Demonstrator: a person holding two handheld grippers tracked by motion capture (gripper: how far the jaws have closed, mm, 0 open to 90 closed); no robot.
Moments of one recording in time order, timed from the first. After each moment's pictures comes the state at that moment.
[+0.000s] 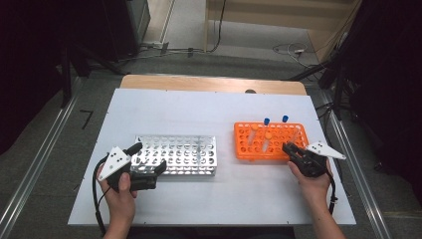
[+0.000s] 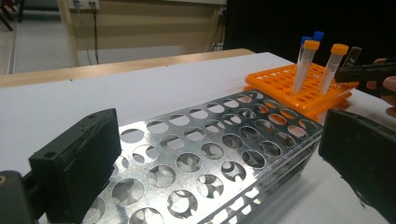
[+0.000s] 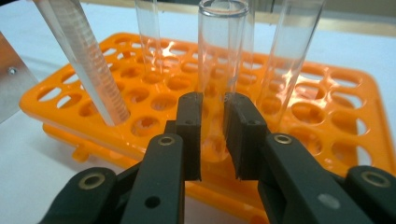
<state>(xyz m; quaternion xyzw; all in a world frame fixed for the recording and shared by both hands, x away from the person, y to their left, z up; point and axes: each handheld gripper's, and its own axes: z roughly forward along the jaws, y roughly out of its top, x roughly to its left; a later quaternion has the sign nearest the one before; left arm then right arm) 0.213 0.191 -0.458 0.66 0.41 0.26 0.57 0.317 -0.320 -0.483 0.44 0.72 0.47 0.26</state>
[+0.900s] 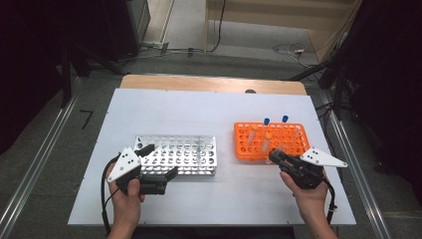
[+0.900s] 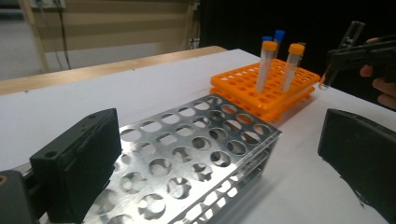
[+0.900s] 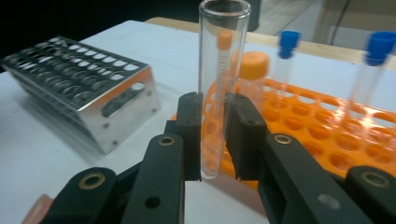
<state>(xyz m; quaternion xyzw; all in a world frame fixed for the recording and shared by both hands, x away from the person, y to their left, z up) 0.206 0.161 -0.440 0.69 0.37 0.23 0.57 0.268 -0.279 -0.439 0.35 0.76 0.52 0.19</state>
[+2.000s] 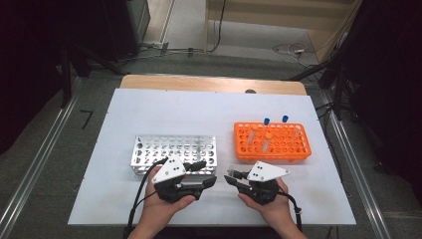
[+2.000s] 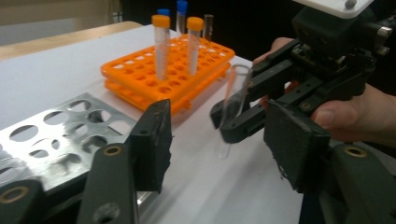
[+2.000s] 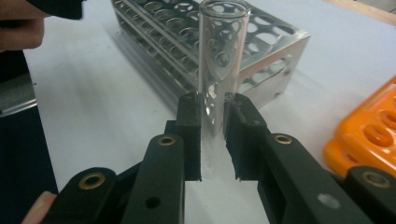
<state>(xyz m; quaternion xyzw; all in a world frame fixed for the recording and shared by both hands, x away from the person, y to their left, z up) 0.209 0.083 -0.439 0.76 0.29 0.12 0.57 0.240 -0.179 -0.461 0.22 0.85 0.46 0.13</state>
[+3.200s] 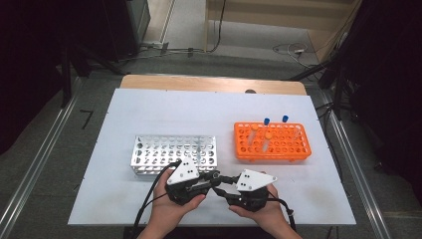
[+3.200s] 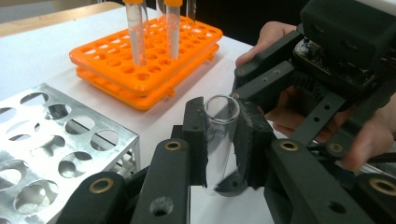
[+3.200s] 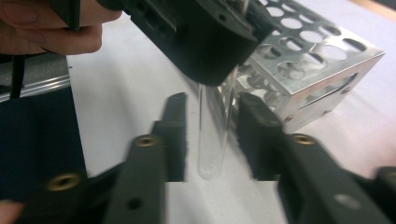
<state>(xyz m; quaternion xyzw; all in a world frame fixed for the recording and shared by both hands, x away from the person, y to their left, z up) 0.211 0.062 -0.445 0.78 0.28 0.11 0.55 0.227 -0.160 -0.465 0.15 0.86 0.46 0.12</state>
